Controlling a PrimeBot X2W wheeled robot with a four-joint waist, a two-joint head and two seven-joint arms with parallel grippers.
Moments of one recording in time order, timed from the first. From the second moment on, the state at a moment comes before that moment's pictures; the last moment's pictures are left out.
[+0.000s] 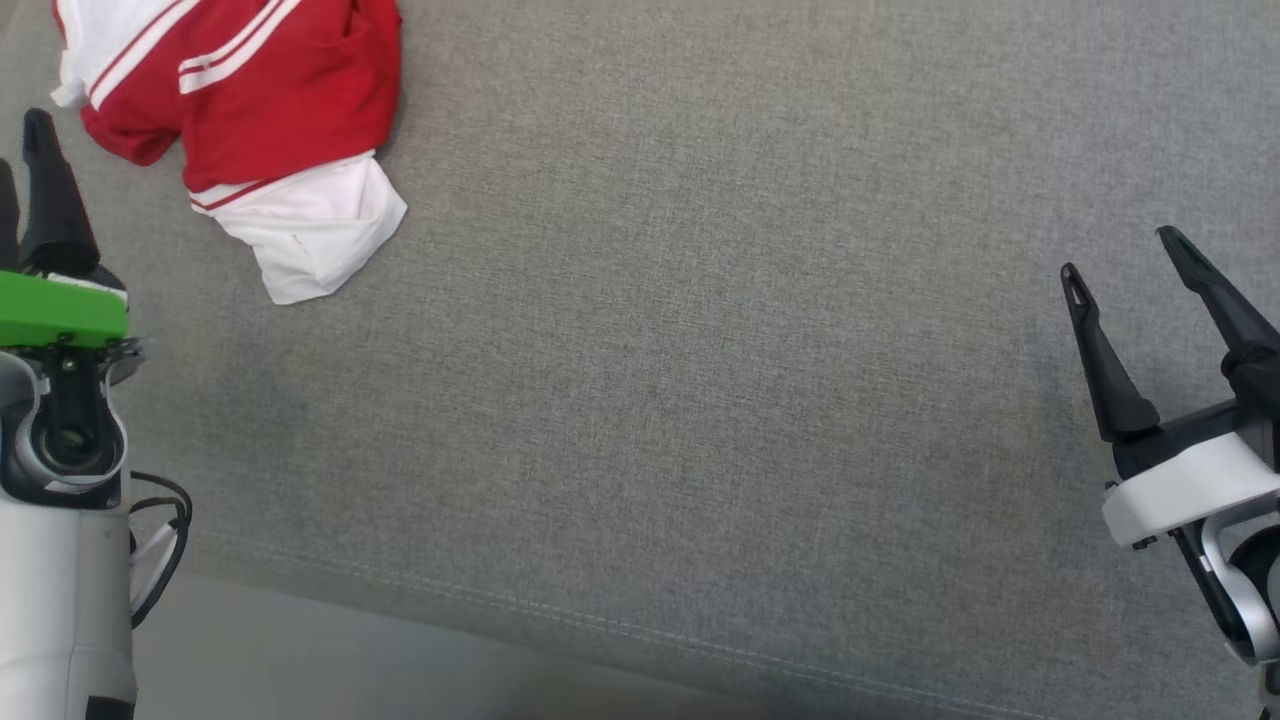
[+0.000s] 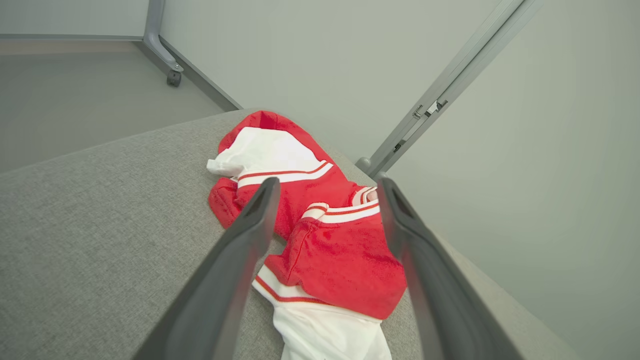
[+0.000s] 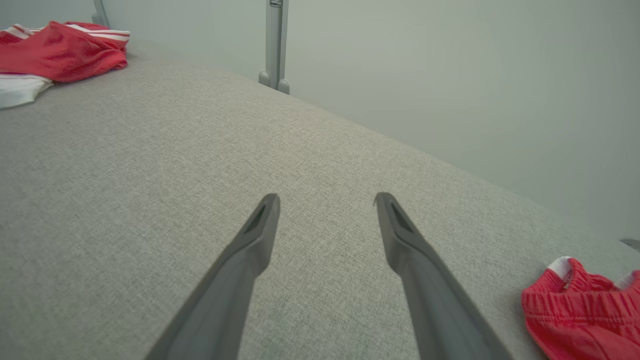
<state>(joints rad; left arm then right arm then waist) -0.53 0.23 0.00 0.33 -0.99 -0.02 -0.14 -0.02 -0.47 0.21 -0.32 0.12 -0.11 0.05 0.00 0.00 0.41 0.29</state>
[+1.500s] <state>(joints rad) -0.77 0.23 -0.19 0.77 -0.98 -0.12 -0.06 0.07 -0.50 0.14 -0.50 0.12 -0.12 0.19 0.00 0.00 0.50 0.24</state>
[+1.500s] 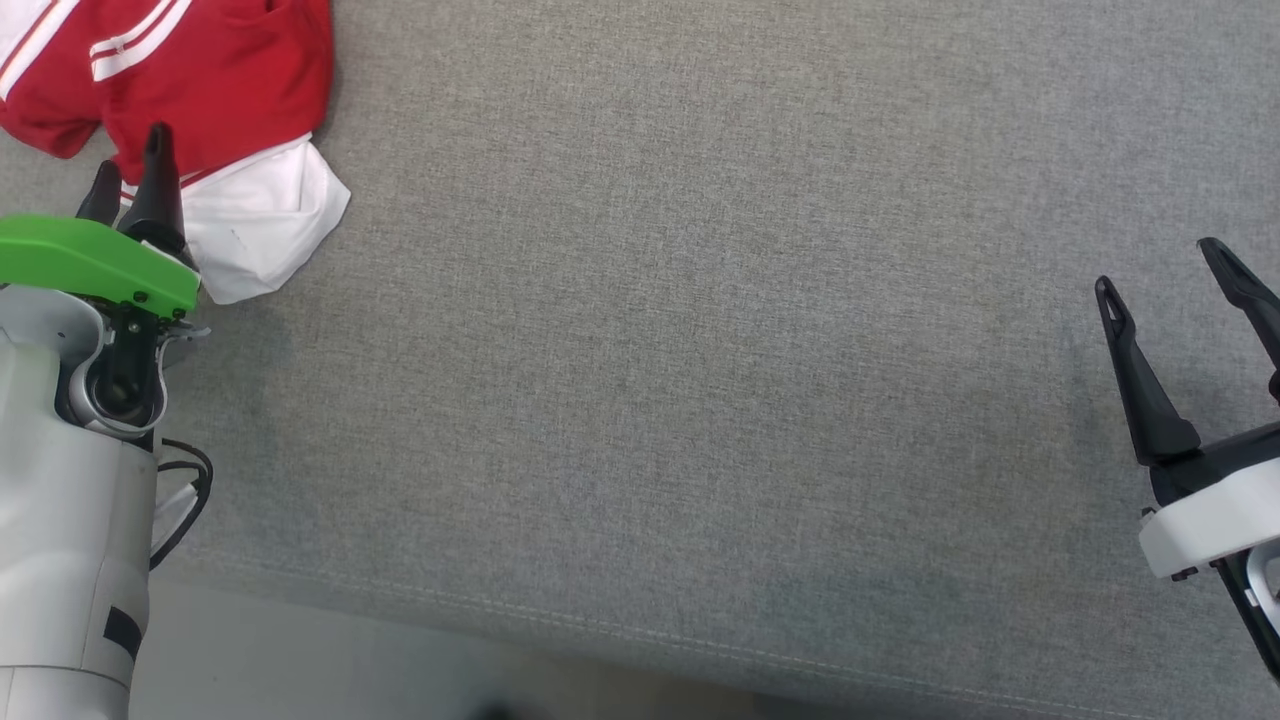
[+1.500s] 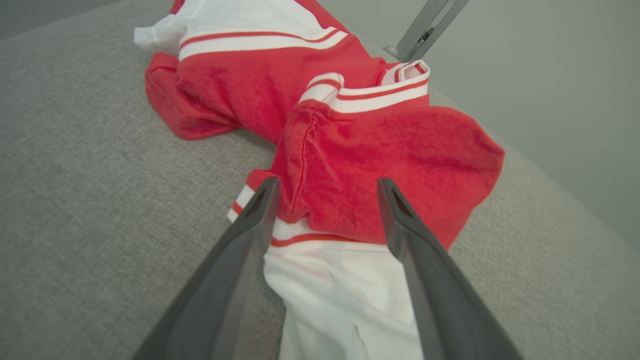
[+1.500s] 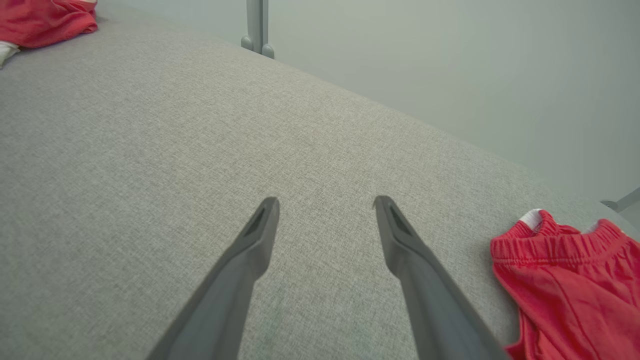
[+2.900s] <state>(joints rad) -0.84 0.28 -0.32 0.87 -0.99 -0.12 -0.18 0.11 -0.50 0.12 -0.56 0.12 -0.12 0.22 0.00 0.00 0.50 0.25</state>
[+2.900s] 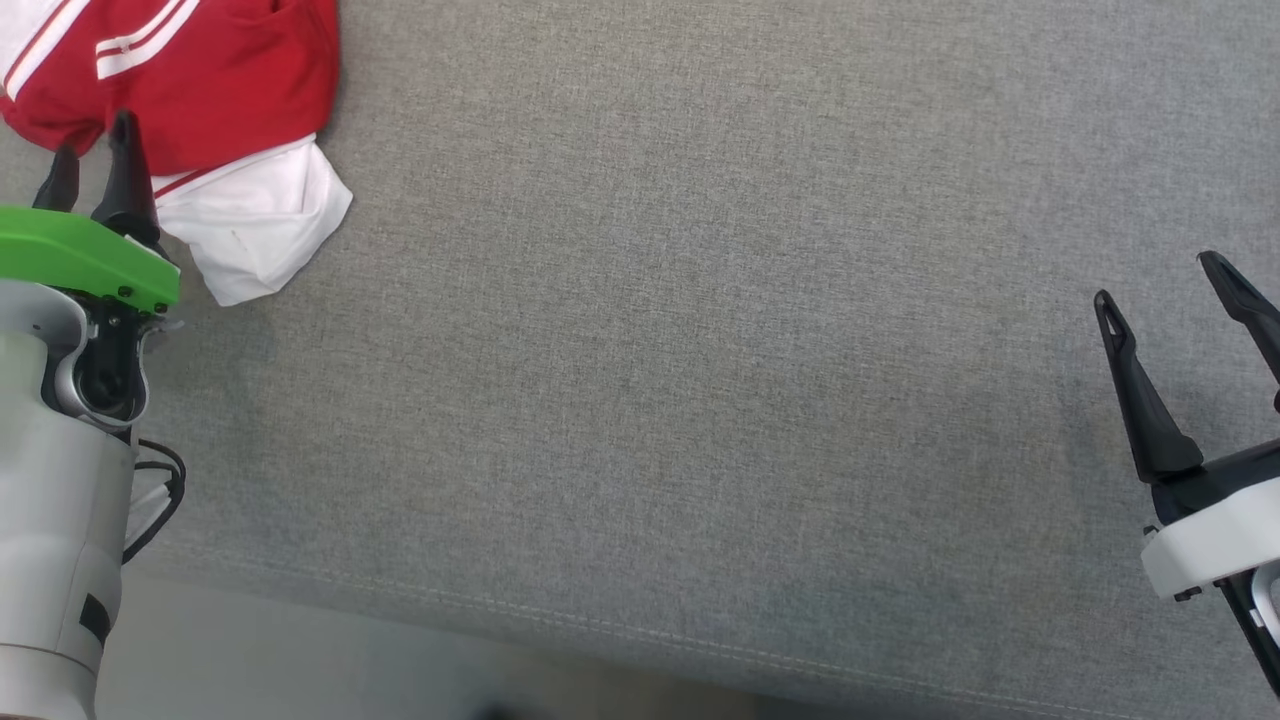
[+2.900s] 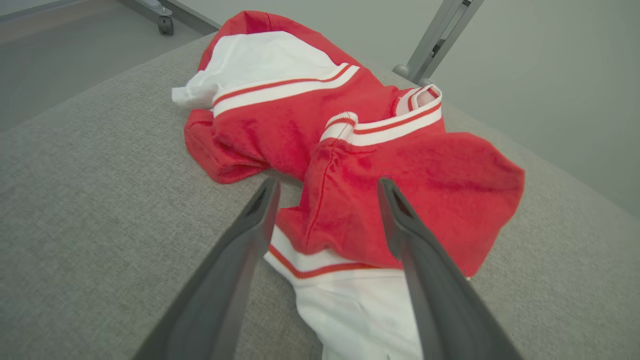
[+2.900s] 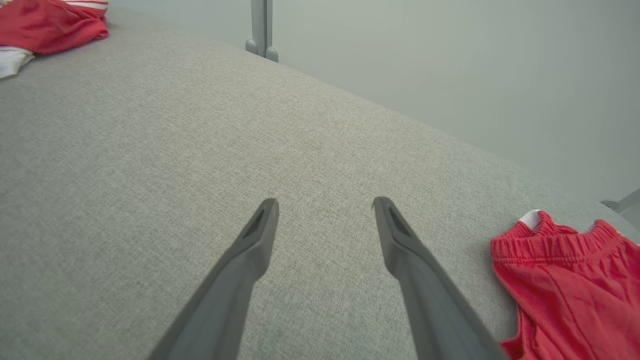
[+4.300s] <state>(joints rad) -0.87 0.19 -0.54 0.72 -1.04 -0.12 -0.20 0.11 -0.44 0.18 -0.56 0.13 -0.11 0.21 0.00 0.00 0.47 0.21</state>
